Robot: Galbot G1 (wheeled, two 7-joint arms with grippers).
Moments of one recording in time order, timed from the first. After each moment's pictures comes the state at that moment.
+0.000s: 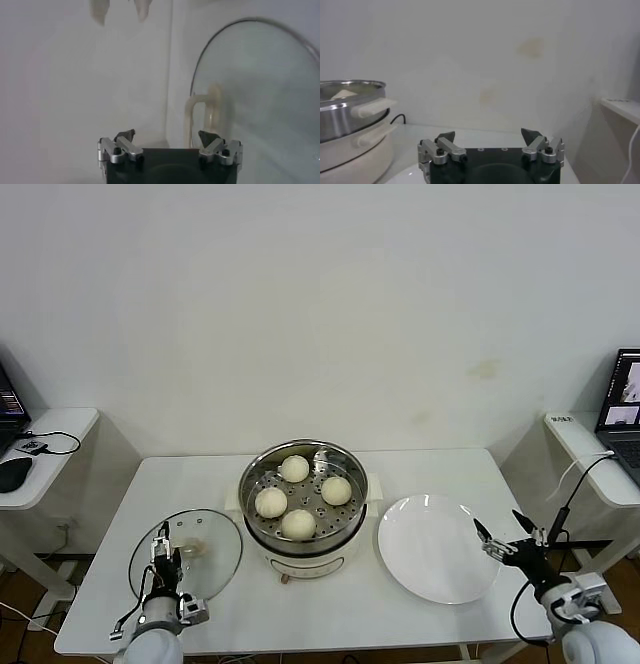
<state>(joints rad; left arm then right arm) 1.32 -1.36 -0.60 -1.63 1.32 0.22 -0.01 -1.48 1.09 0.81 1.82 0.49 -0.07 -0.31</state>
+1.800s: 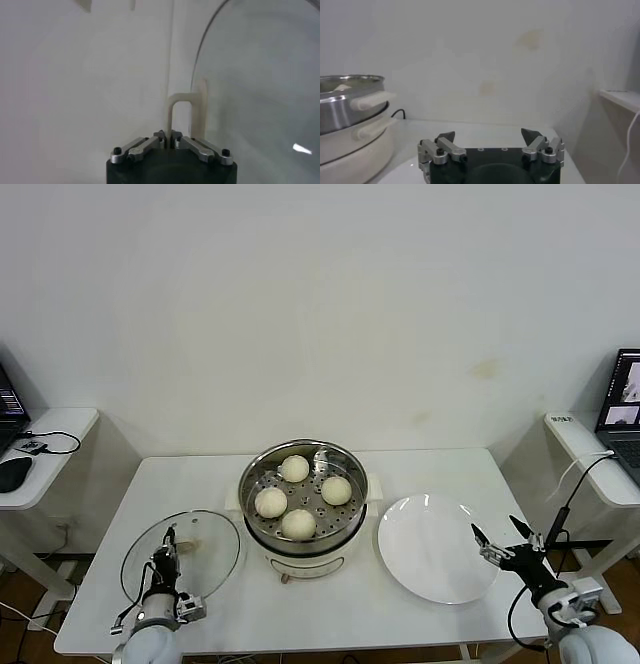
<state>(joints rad) 1.30 -1.33 -0.59 -1.55 1.28 0.18 -0.11 -1.48 1.11 0.81 1.81 0.49 -0.07 -0.32</state>
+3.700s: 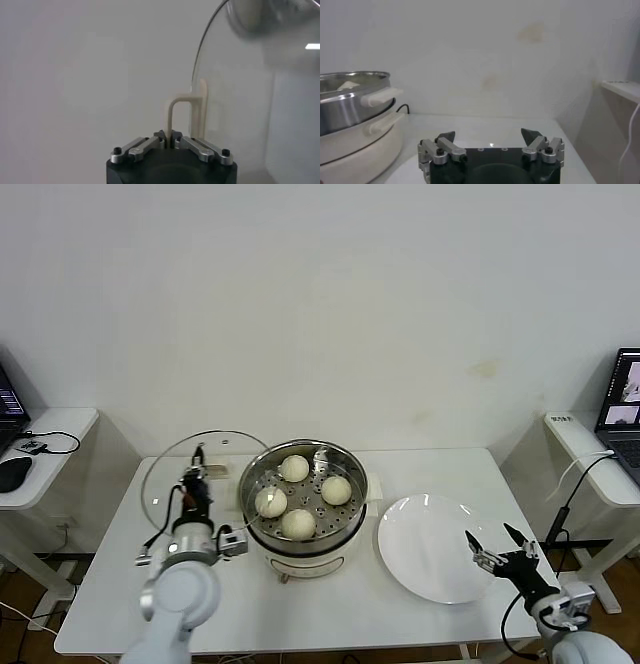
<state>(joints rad) 1.12 -1.29 -0.32 -1.96 1.43 0.47 0.25 -1.50 1.17 0.81 1.86 0.44 -0.14 -0.31</state>
